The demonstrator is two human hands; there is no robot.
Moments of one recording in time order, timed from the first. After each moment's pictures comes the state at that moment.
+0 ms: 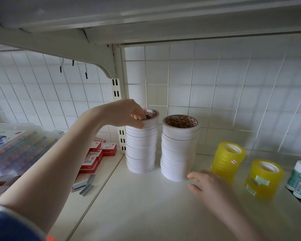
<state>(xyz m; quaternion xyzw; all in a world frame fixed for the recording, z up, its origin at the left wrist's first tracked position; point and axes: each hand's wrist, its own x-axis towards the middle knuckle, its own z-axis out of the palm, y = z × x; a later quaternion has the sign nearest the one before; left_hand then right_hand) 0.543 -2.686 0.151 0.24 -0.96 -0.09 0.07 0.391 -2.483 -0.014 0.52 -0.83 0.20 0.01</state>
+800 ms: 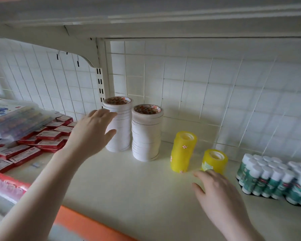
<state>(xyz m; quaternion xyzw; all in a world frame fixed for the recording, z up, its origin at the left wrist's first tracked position) 0.559 -2.576 0.076 0.39 -0.87 0.10 0.29 0.342 -2.368 -0.001 0.53 -0.82 0.18 0.11</state>
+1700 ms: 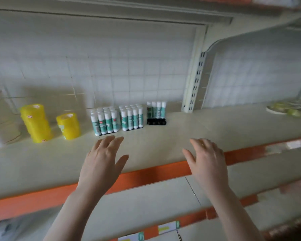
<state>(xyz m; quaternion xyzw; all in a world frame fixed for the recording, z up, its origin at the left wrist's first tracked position) 0.376 -2.238 -0.004 0.18 -0.93 -0.11 0.29 0.229 -2.030 -0.029 0.26 -0.87 0.19 0.37</state>
